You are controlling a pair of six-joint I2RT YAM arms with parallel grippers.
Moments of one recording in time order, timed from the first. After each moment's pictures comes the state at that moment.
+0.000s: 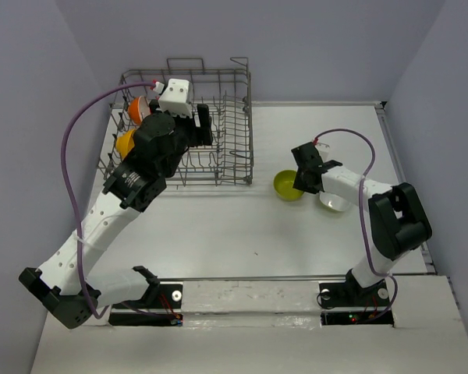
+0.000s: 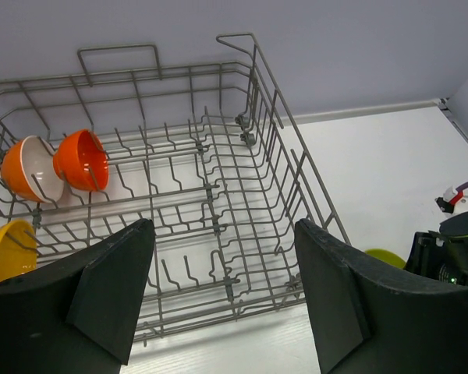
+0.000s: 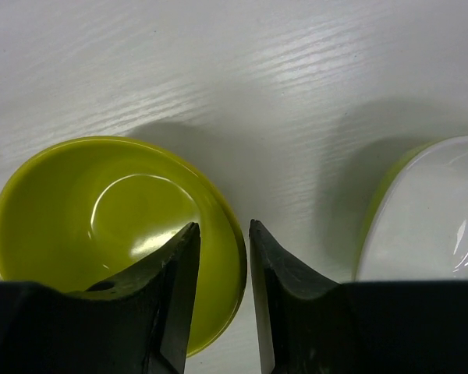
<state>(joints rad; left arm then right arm) -0.67 1.14 1.39 -0.35 -0.41 -0.13 0.42 1.65 1.03 -0.41 0.38 0.65</state>
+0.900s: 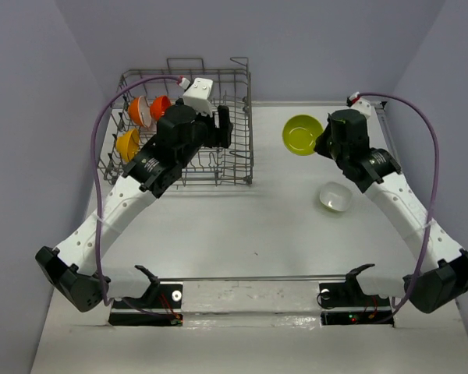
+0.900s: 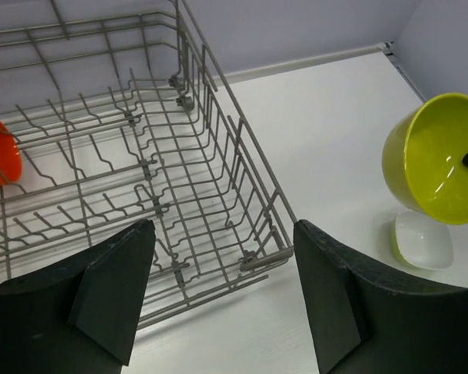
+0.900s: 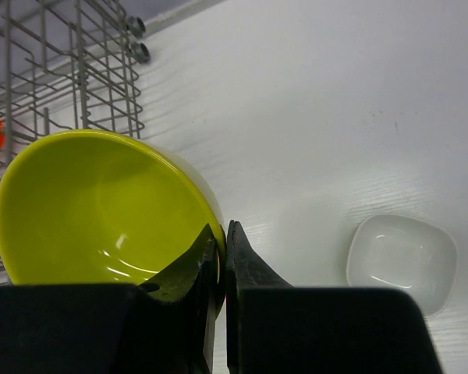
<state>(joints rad) -0.67 1.26 1.43 -0.38 -0.24 -0.19 0.42 1.27 1.31 -0.57 0.42 0.59</state>
